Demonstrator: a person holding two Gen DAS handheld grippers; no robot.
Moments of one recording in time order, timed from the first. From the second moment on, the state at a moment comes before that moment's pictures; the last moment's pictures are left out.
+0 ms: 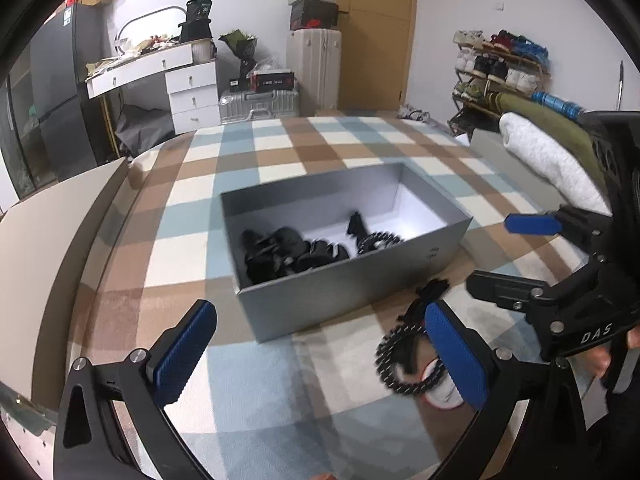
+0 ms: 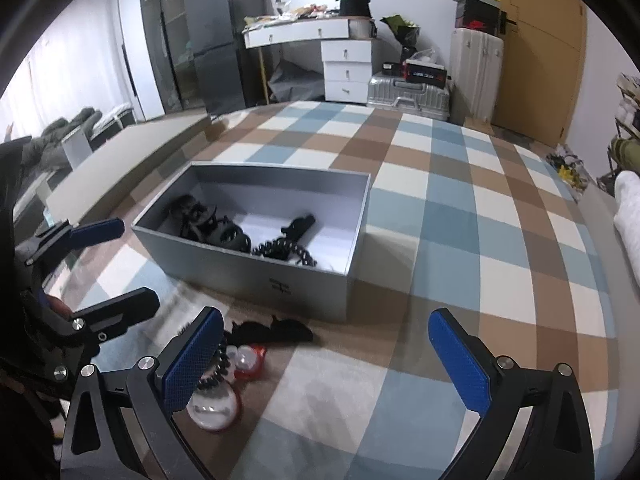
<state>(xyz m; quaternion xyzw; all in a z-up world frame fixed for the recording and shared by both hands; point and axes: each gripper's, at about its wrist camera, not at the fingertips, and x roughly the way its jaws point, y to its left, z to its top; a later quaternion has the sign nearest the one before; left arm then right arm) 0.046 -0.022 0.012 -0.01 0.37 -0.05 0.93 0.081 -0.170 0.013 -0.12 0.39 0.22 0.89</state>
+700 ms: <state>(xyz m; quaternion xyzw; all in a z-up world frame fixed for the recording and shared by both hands) 0.046 -0.025 -0.011 -0.03 0.43 -0.08 0.90 0.079 -0.159 -0.018 -0.18 0.44 0.22 0.85</state>
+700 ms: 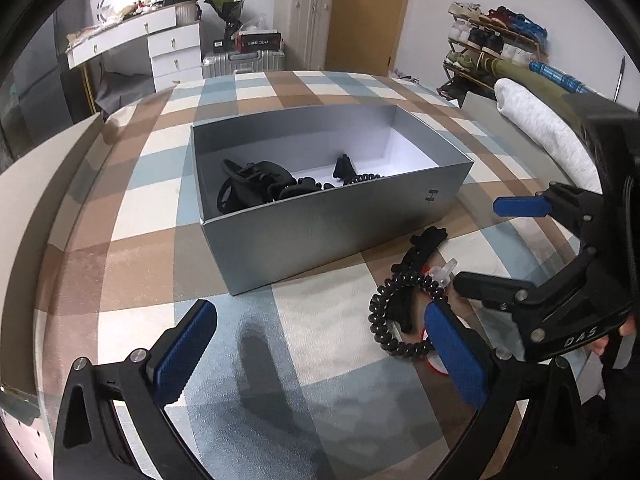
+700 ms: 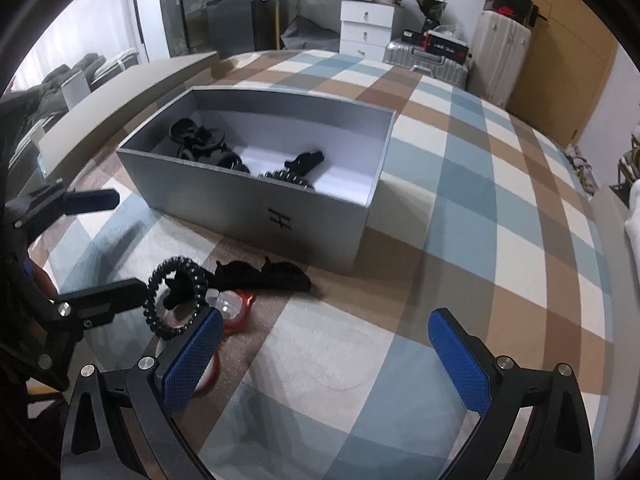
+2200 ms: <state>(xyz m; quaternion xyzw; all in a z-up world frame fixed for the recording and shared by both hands) 0.044 -0.037 -0.020 0.02 0.43 -0.09 0.90 0.089 -0.154 -0.024 -0.19 0.43 0.16 0.87</state>
